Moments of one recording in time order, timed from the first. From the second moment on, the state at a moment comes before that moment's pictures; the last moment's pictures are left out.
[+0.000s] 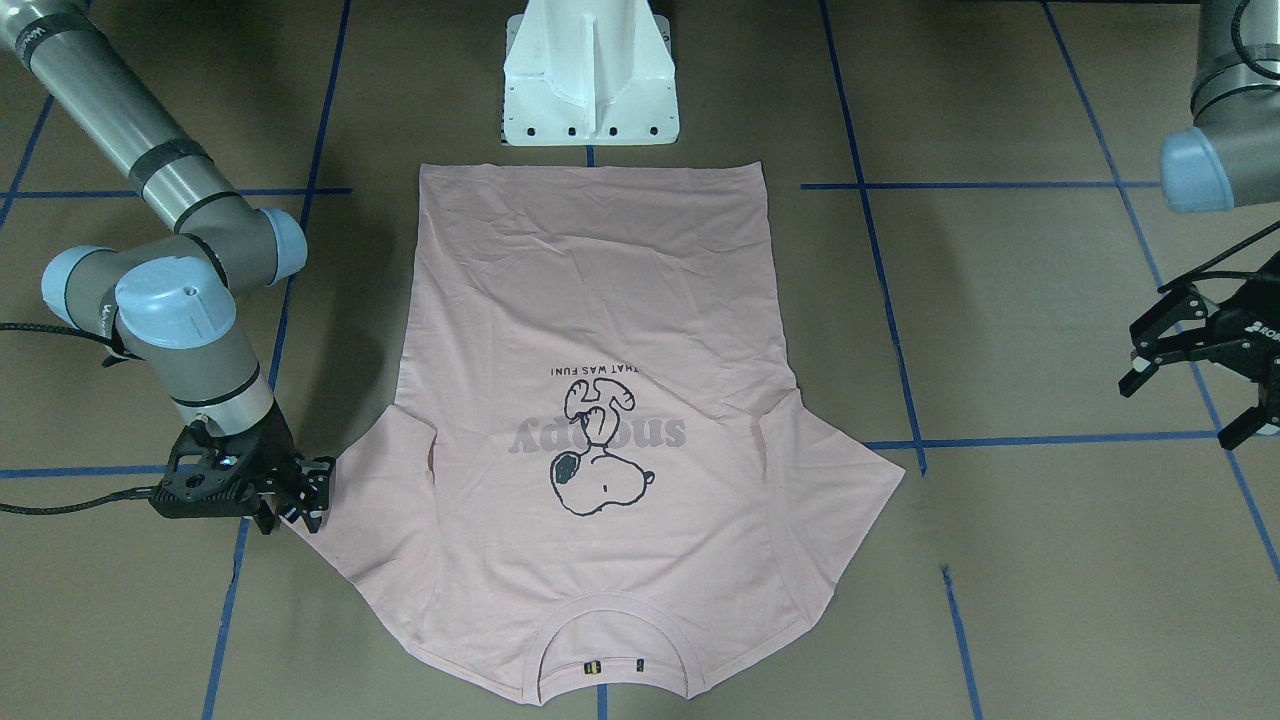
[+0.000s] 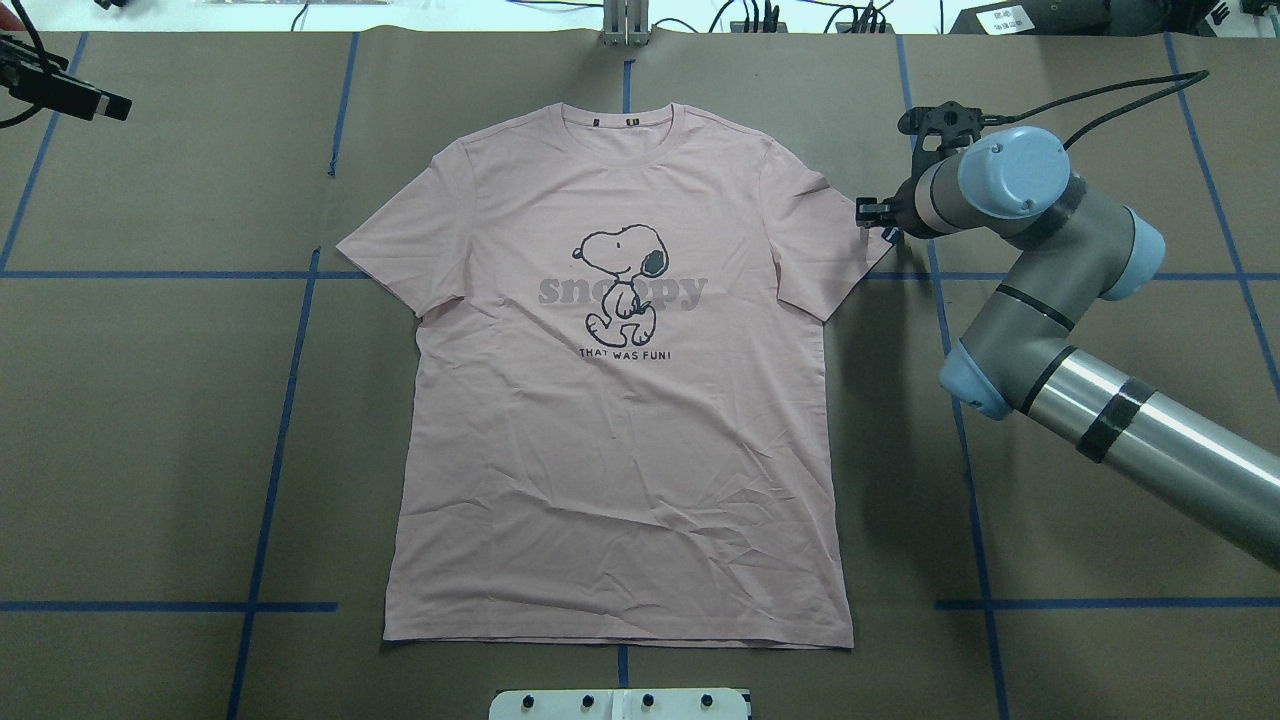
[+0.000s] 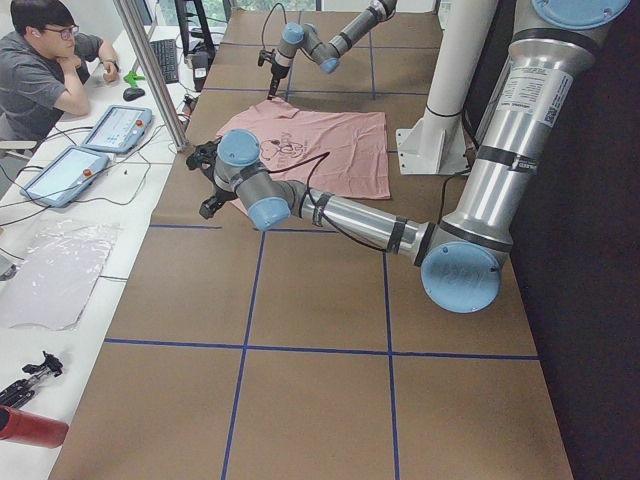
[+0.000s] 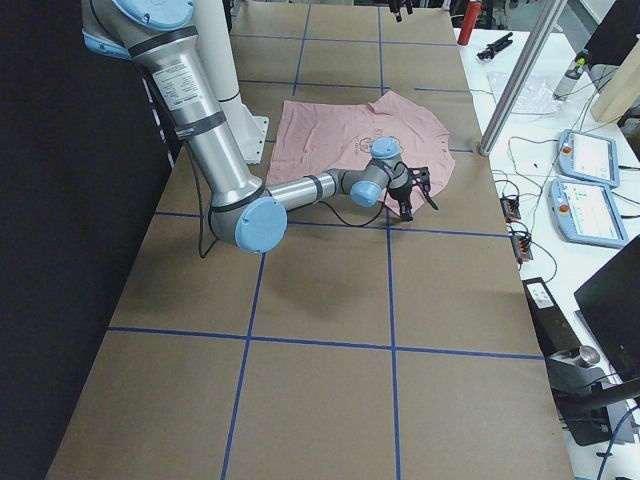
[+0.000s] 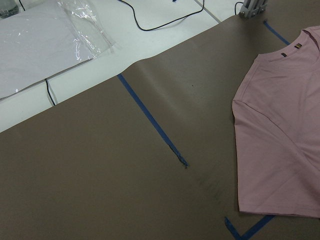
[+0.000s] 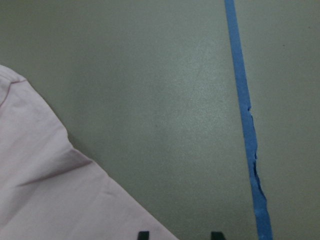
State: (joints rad) left arm -1.28 -1.86 -1.55 -2.27 -2.31 -0.29; right arm 0.81 -1.08 1.28 -0.92 1.74 1.04
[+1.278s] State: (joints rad) left arm -1.28 -1.86 -1.55 -2.27 -2.31 -0.29; right arm 0.80 -0.93 1.39 -1.21 1.74 1.14
